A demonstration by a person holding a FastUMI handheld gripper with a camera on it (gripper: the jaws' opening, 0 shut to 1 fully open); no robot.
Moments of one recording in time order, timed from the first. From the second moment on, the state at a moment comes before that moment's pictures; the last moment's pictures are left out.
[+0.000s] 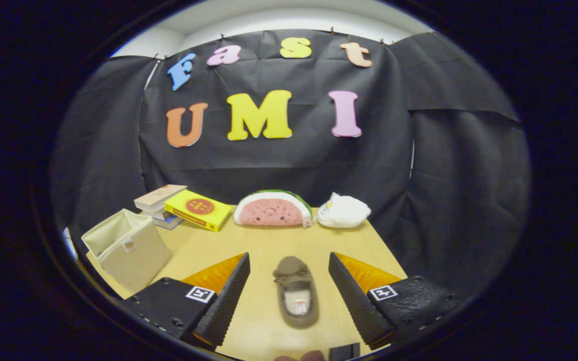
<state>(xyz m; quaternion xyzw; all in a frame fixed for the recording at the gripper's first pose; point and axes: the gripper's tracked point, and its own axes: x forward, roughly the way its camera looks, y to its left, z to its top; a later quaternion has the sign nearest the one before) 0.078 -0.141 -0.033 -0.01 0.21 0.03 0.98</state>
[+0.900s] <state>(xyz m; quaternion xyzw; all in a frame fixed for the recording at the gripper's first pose) 0.164 -0.148 -0.200 -0.03 0.39 0.08 0.92</state>
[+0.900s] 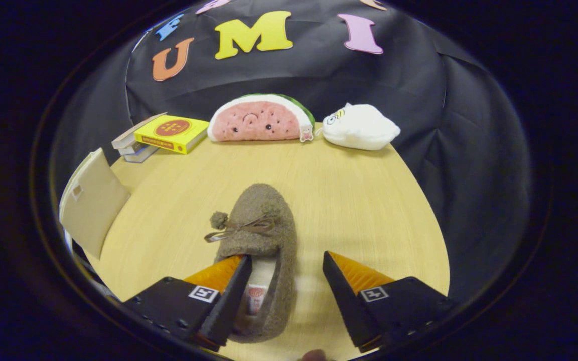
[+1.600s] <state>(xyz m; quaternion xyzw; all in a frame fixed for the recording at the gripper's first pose) 0.167 -0.141 -0.211 0.05 0.42 0.06 0.90</state>
